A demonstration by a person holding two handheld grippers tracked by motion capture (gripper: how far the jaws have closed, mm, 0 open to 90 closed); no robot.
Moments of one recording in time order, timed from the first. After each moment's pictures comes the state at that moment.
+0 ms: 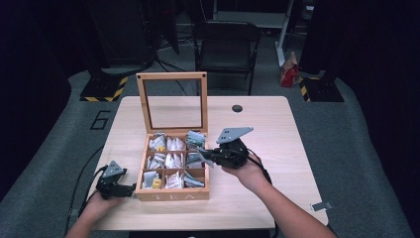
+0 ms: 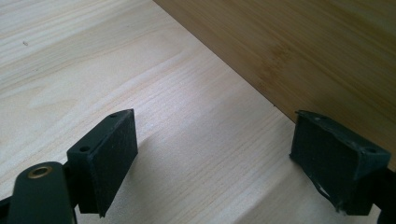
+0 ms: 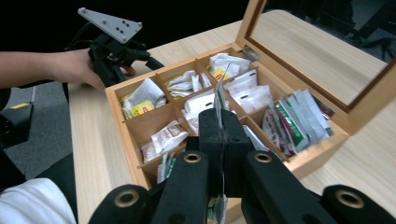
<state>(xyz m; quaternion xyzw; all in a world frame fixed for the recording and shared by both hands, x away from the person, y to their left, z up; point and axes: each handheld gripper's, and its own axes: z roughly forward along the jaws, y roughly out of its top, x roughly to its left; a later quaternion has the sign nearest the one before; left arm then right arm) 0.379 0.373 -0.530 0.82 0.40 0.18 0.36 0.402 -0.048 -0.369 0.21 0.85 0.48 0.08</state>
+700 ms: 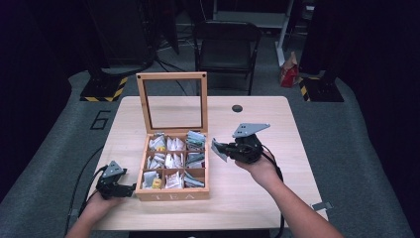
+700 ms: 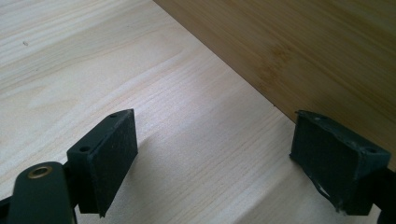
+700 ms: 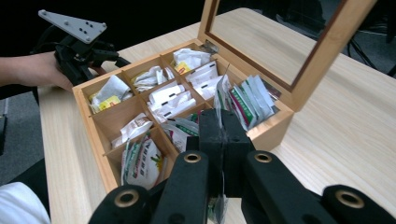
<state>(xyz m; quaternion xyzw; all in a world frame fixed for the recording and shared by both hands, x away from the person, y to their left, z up) 0.379 0.373 -0.530 0.82 0.40 0.18 0.36 0.414 -0.084 -0.368 0.25 0.83 0.48 0.10</state>
